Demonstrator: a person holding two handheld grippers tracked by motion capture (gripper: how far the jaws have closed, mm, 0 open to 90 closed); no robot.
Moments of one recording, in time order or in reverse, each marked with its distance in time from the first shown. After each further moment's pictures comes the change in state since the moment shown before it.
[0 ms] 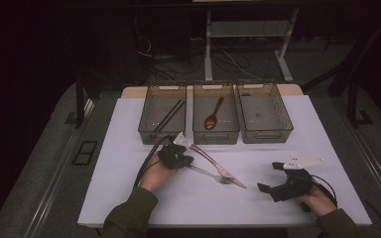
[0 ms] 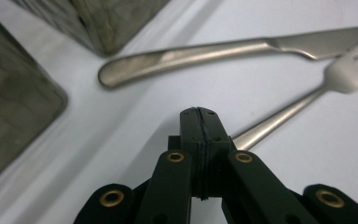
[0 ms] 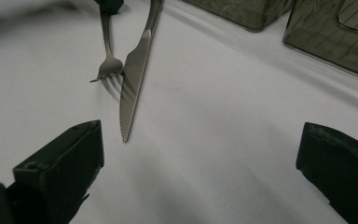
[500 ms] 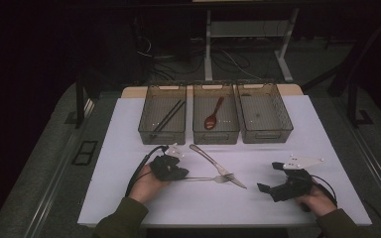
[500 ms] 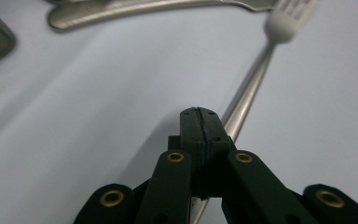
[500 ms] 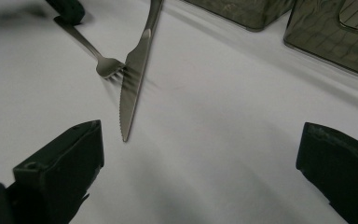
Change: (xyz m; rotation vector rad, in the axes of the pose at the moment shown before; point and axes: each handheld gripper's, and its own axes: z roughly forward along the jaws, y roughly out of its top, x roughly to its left) left arm -0.022 -0.027 -0.021 0.021 -0.083 -0.010; right arm 0.000 0.000 0.000 0.001 -0.001 -0.002
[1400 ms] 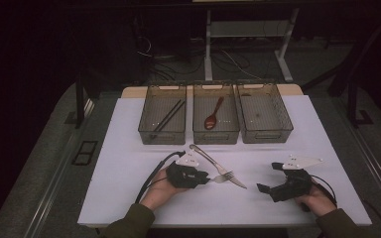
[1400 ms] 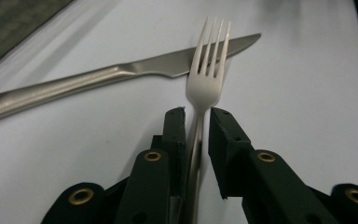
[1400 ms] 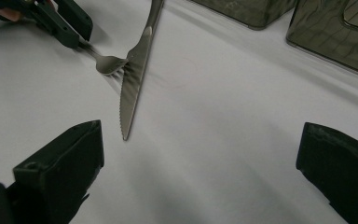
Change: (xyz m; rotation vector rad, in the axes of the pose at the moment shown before) left arm -0.024 0.016 0.034 -0.176 -0.135 0.137; right arm 0.000 0.000 0.001 0.007 0.004 -0.004
